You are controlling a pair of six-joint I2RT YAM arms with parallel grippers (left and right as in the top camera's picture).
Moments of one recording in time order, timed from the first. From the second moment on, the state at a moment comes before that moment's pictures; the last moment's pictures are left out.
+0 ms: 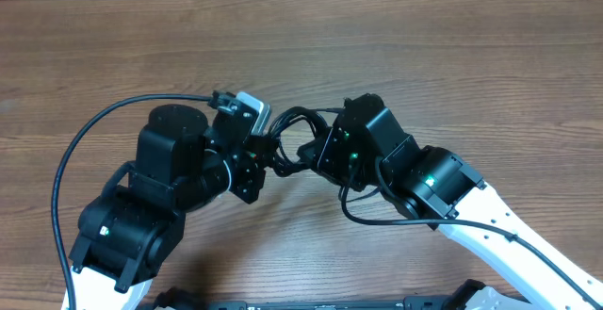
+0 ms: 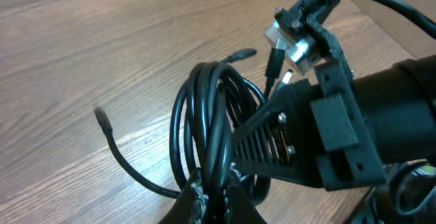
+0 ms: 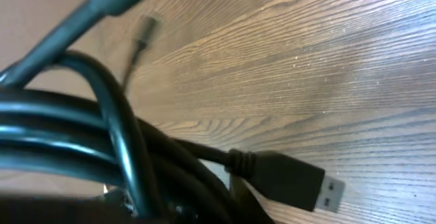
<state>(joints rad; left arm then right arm) -0.42 1.00 1.25 -0.89 0.33 -0.07 0.75 1.31 1.20 -0.69 -0.21 1.18</state>
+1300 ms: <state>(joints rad) -0.43 1.02 1.25 -0.96 0.32 -0.07 0.79 1.31 1.21 -0.80 0.38 0.72</state>
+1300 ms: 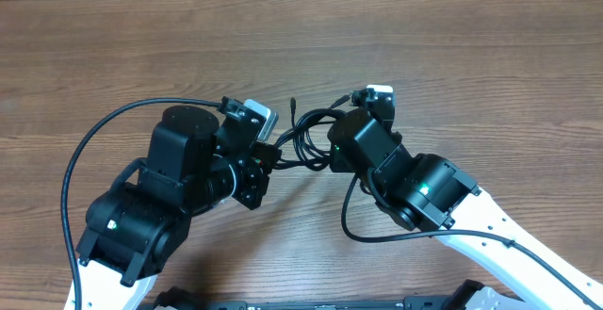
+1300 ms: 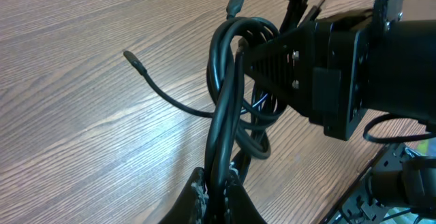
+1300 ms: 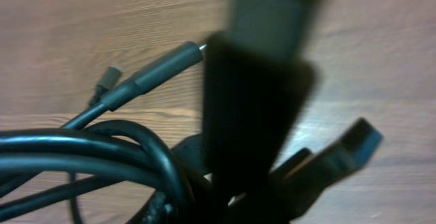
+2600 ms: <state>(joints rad) -0.42 0.99 1.25 -1.03 0.25 -0.10 0.75 1.37 1.19 -0.85 0.41 0.40</state>
